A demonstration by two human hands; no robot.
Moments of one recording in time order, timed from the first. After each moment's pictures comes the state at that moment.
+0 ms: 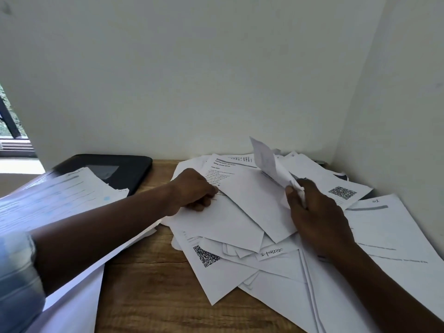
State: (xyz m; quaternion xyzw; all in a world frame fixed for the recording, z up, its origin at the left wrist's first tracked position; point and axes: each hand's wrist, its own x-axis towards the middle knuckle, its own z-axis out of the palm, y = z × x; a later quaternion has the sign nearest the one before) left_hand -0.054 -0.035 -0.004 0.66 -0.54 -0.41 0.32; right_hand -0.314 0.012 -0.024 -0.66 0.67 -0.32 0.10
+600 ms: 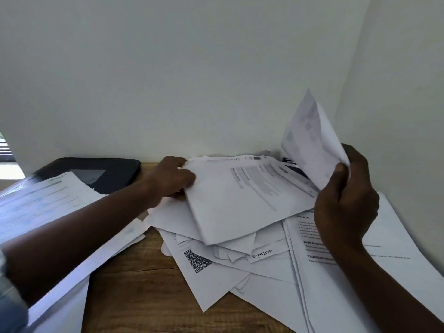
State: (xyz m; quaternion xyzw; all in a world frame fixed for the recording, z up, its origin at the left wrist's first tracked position) left_hand -0.031 -0.051 0.008 0.65 -0.55 -0.35 0.39; right_hand -0.325 0.009 -0.014 -0.48 0.58 -0.66 -0.08
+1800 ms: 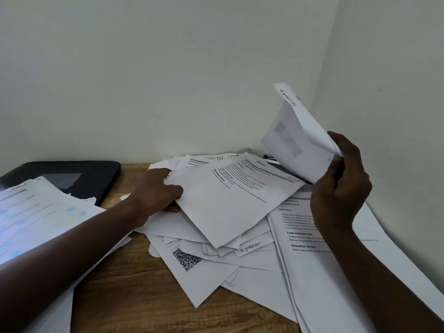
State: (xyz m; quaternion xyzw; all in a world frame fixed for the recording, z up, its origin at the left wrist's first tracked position) left_hand -0.048 -0.014 0.004 0.64 -0.55 -0.34 0.40; right_hand -0.355 -0.003 -0.012 -0.50 0.48 -0.70 -0.16
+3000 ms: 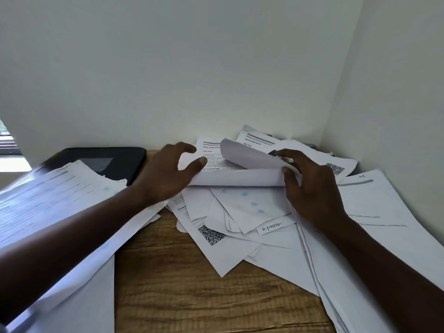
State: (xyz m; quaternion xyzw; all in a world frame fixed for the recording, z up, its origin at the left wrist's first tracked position) left_hand -0.009 -0.008 -0.005 0.60 -0.72 -0.10 0.33; right_hand -0.317 0.004 -0.035 -0.72 0.49 -0.48 -0.01
